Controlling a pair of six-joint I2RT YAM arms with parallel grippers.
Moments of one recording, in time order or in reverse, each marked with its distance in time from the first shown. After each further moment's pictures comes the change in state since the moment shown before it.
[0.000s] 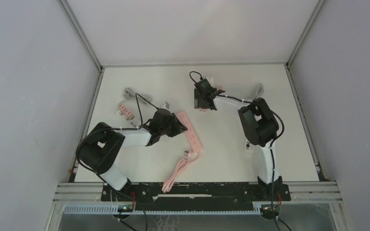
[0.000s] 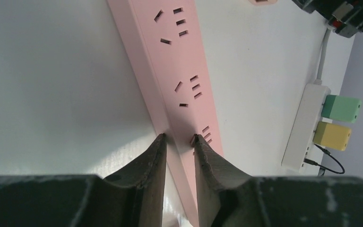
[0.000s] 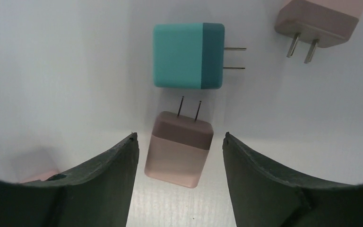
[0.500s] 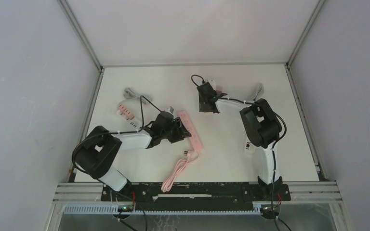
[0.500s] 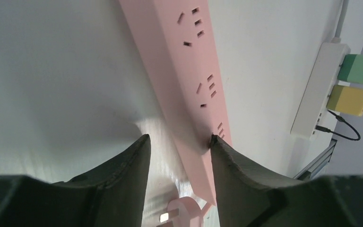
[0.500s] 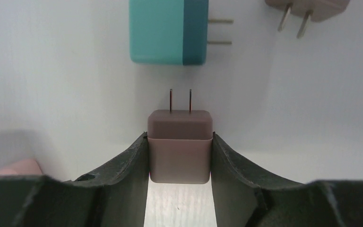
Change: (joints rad) left arm -0.060 -0.040 0.002 -0.104 0.038 0.014; right arm -0.008 -0.016 -0.065 0.023 0.000 -0.011
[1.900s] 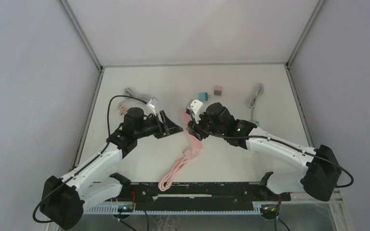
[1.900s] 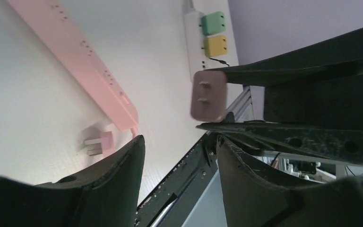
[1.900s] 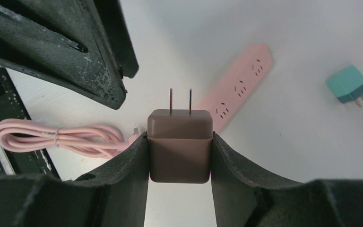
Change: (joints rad) left arm 0.163 -0.594 -0.042 -0.246 0.341 0.113; right arm 0.324 -0.815 -0.478 0.040 -0.384 -0.510
